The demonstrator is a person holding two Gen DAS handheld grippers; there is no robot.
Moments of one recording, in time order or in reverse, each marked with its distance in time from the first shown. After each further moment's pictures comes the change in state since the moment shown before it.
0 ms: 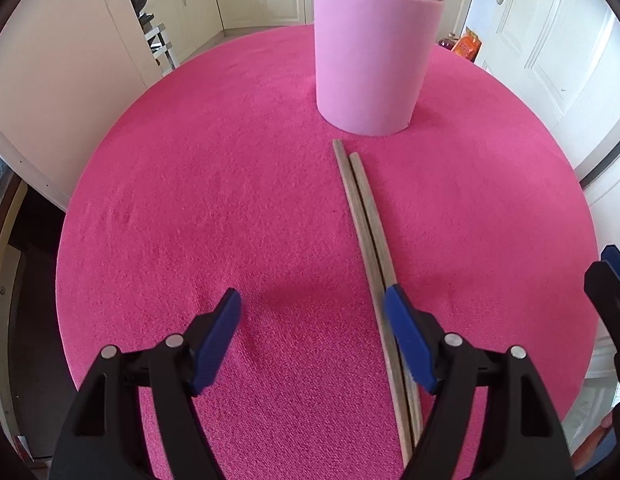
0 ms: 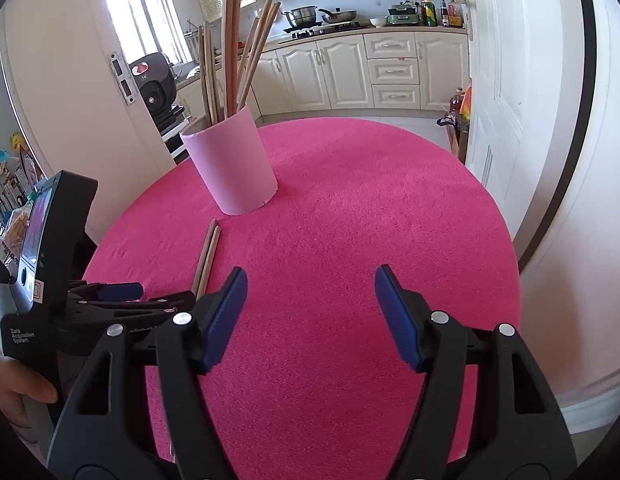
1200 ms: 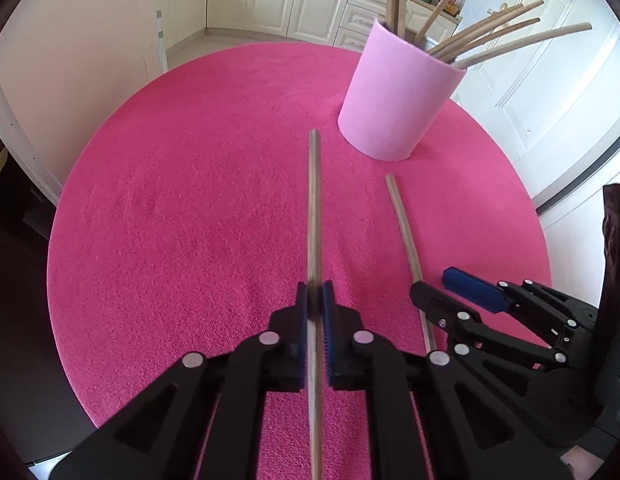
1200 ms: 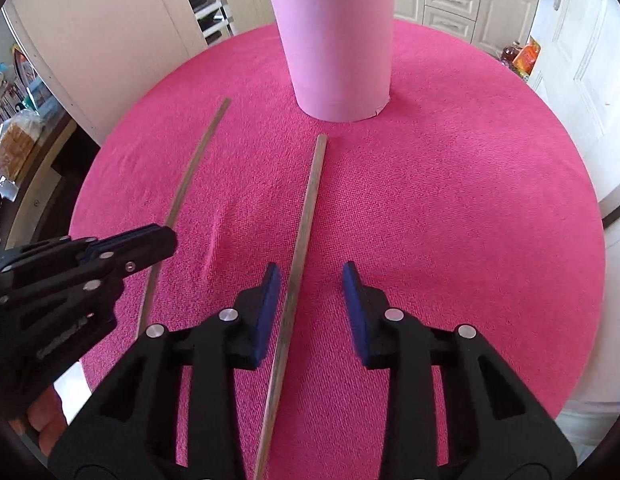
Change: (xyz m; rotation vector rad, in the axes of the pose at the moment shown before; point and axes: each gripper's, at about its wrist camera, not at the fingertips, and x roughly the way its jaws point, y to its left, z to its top) left arm -0.019 0.060 -0.011 -0.077 -0.052 -0.221; right arm 0.090 0.097 0.006 -0.186 0.413 -0.001
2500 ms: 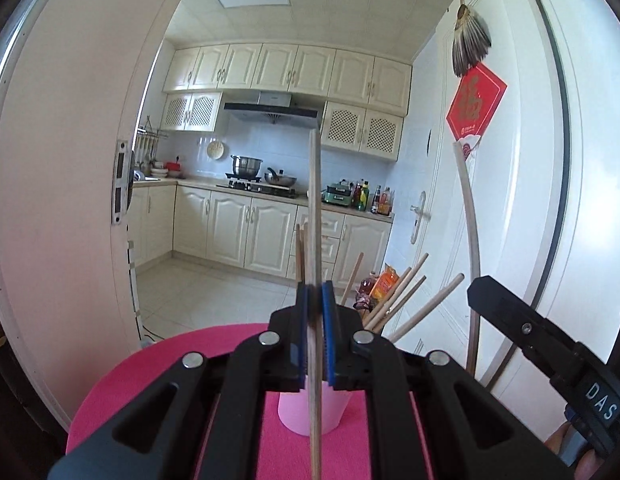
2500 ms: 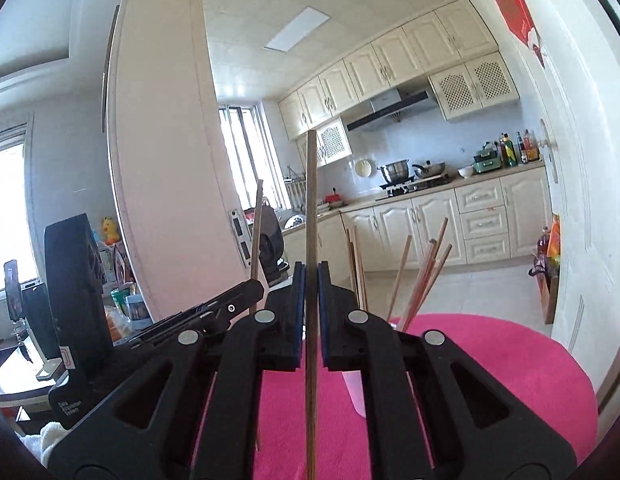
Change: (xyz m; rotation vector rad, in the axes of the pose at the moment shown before) left arm -0.109 -0.043 0.063 0.150 -0.894 -0.121; right arm -0.150 -0.042 0.012 0.024 -1.069 0.286
